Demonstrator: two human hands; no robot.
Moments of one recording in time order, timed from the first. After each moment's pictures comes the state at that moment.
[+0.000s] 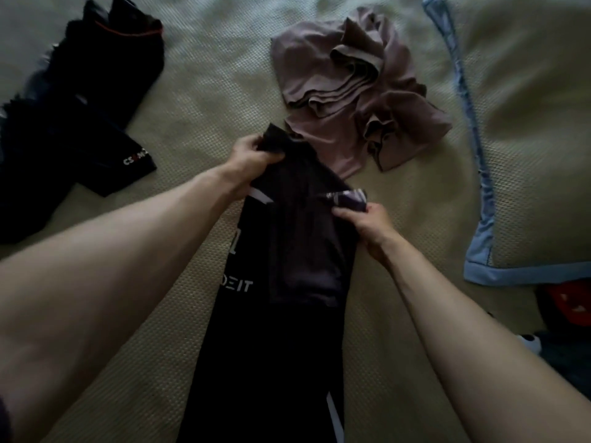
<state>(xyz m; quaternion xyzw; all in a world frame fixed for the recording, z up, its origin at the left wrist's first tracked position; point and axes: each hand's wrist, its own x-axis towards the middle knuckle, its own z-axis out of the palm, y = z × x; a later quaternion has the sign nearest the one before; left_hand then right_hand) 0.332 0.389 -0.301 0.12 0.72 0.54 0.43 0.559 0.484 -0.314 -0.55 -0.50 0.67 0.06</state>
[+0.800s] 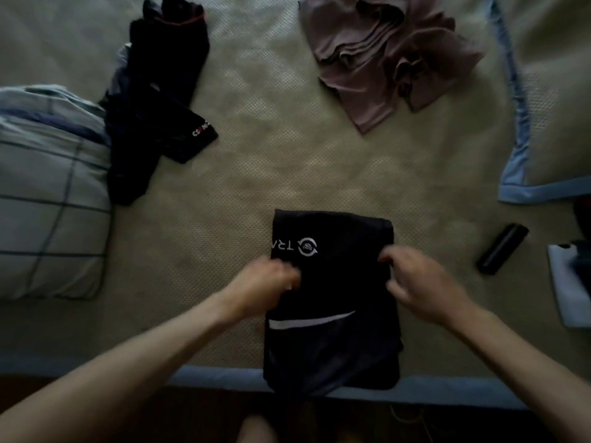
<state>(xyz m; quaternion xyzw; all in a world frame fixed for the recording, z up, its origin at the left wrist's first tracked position) 0.465 0.113 -0.269 0.68 0.67 -0.04 0.30 0.718 0.318 -0.250 -0.25 -0.91 0.31 -0.10</state>
